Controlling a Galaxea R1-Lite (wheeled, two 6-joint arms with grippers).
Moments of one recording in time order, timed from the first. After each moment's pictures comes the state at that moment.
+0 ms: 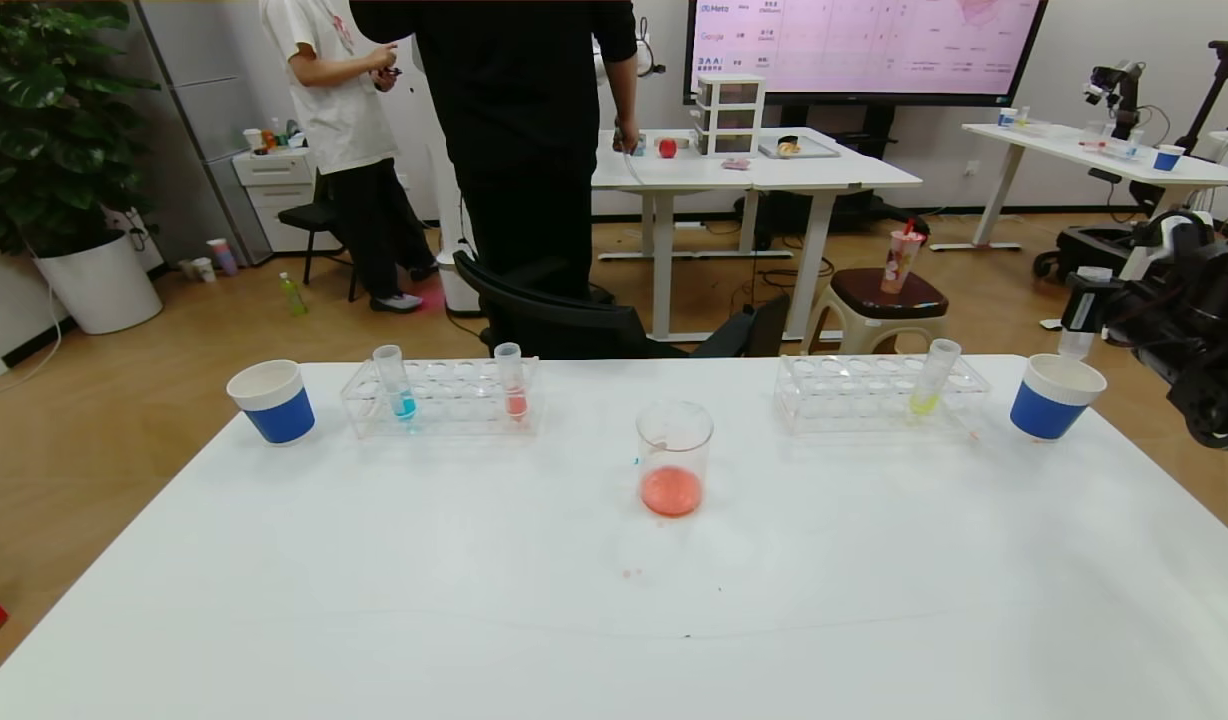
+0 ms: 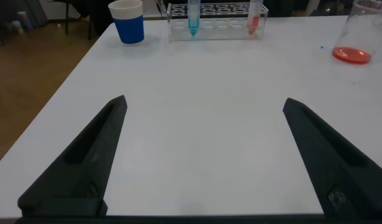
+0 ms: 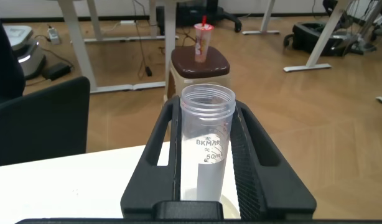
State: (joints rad) left arm 0.00 0.00 0.00 0.00 -0.01 0.02; right arm -0.32 2.17 -1.26 -0.95 0.03 -0.02
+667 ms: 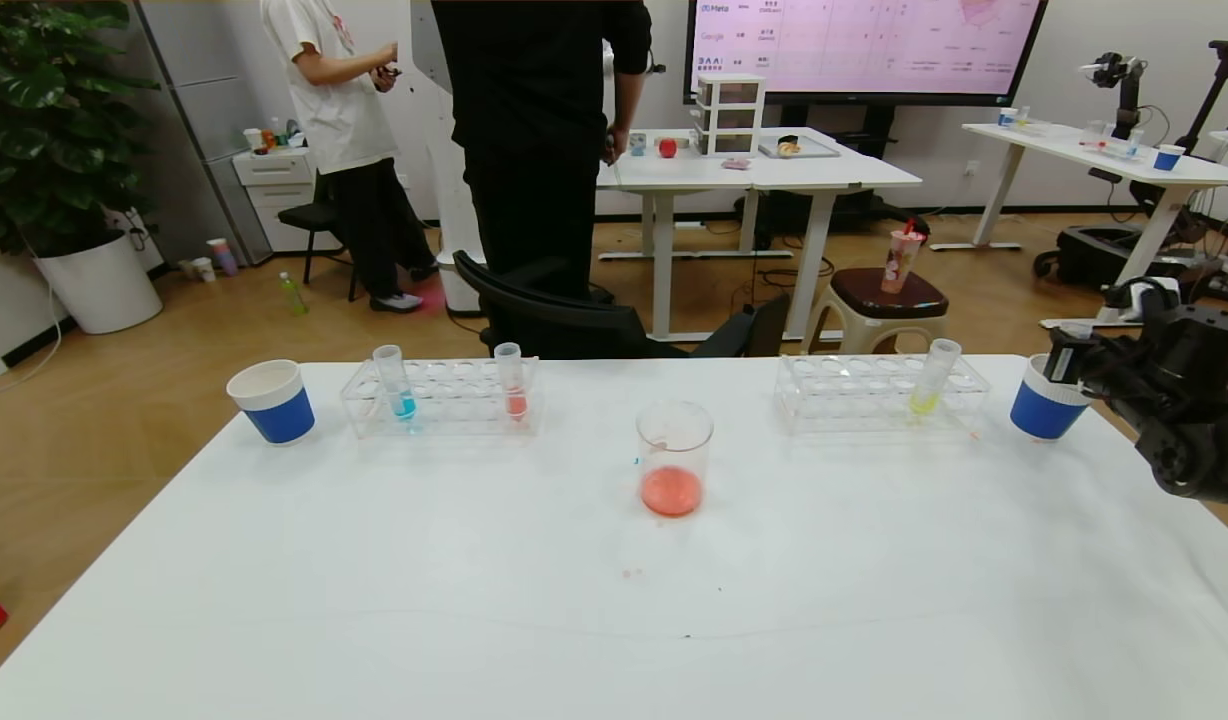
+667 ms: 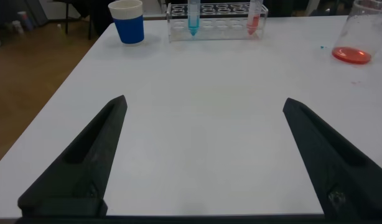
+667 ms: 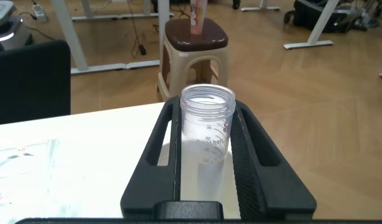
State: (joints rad) left arm 0.00 0.00 0.00 0.00 -0.01 0.02; right arm -0.34 2.31 -1.20 -1.07 0.03 -0.02
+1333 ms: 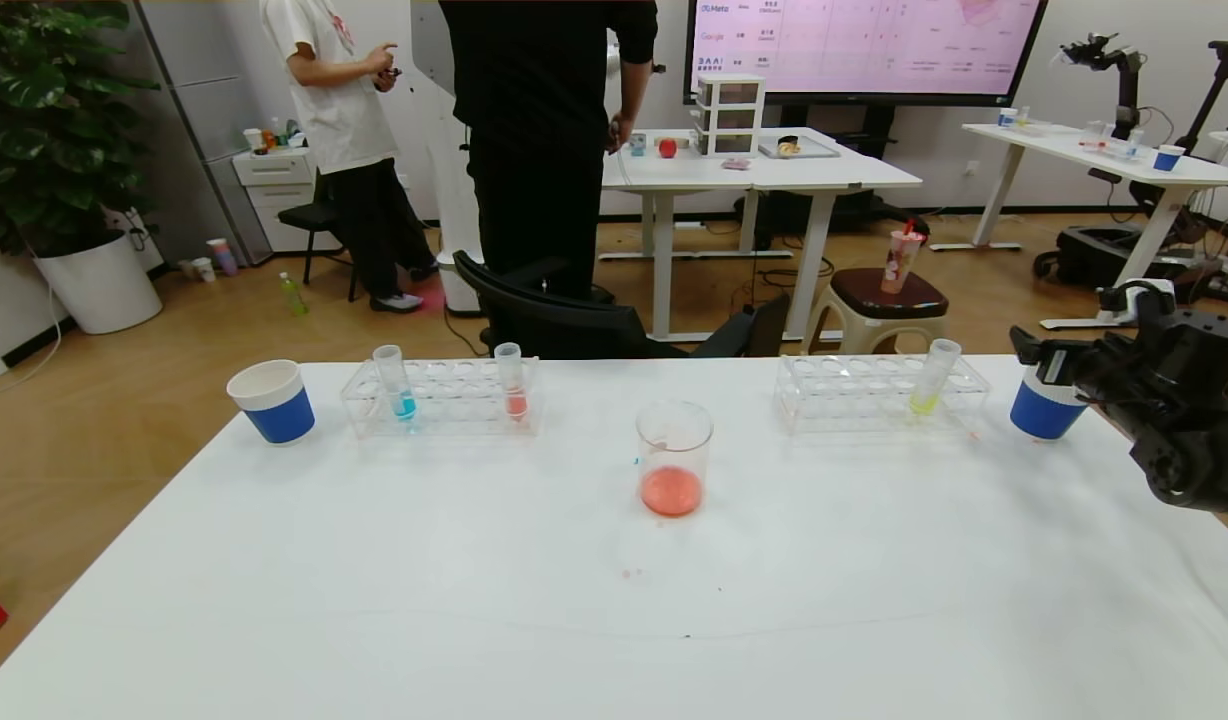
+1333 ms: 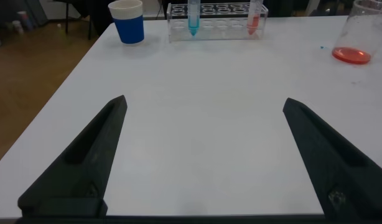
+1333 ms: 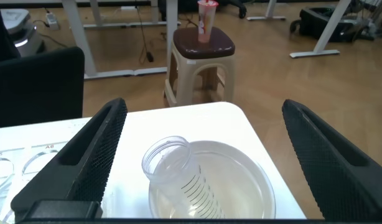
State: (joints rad) left arm 0.00 0.00 0.00 0.00 -0.01 0.02; right arm -0.32 2.28 -1.15 -1.13 0.05 -0.01
